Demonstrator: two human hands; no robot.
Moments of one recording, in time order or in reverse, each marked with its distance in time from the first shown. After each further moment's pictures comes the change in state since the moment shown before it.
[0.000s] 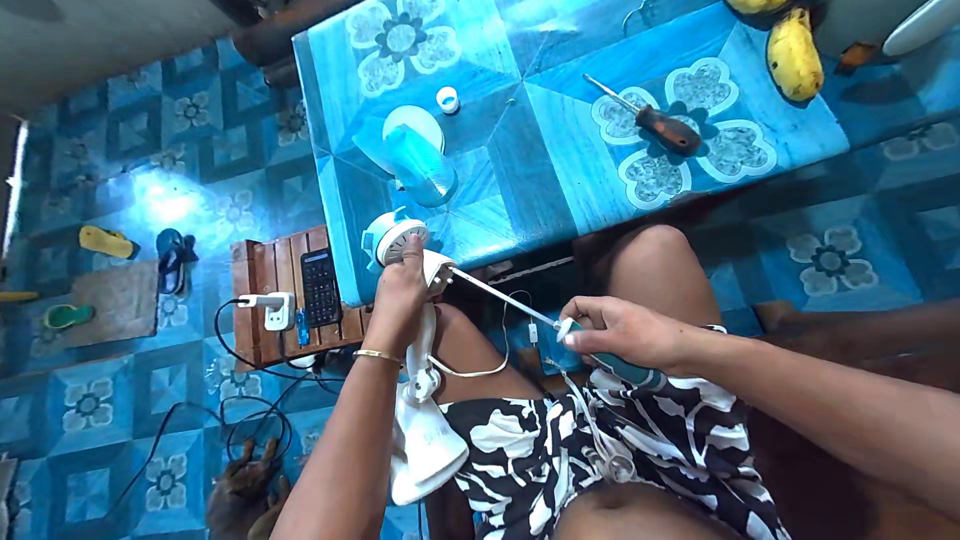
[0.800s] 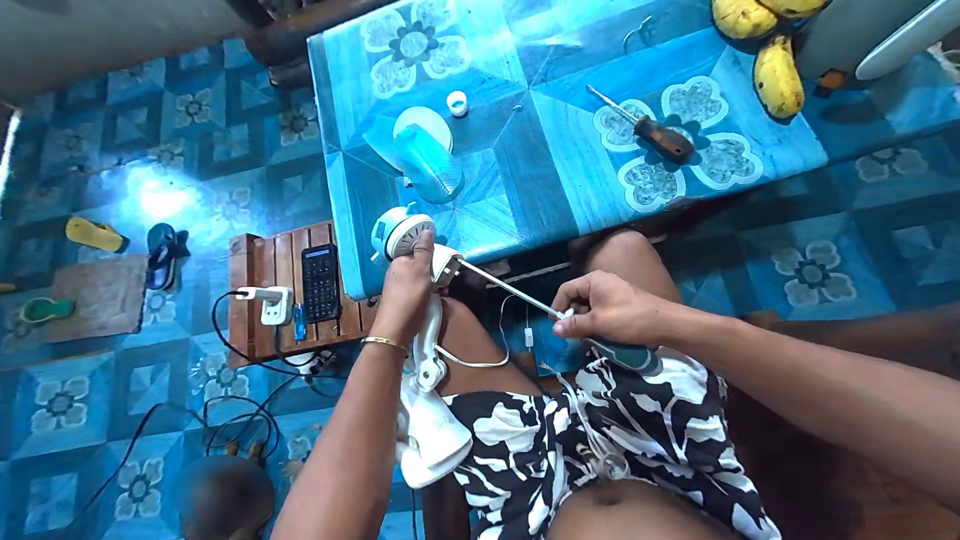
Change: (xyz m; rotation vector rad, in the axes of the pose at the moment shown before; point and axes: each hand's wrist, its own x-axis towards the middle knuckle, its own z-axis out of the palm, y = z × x) left_hand -0.002 -0.009 -0.003 -0.008 -0.040 0.024; right_hand 0.015 -0.017 0.003 -0.297 0.139 -0.085
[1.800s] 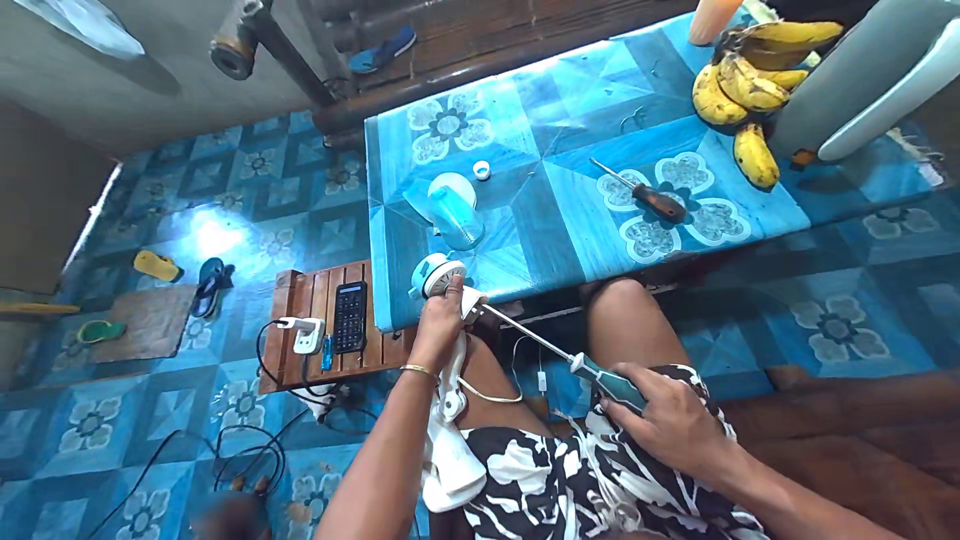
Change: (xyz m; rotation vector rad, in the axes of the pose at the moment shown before) left_hand 0.015 -0.001 0.011 -0.057 0.016 0.019; right_hand -0.057 0.075 0.050 -0.549 0.696 -0.352
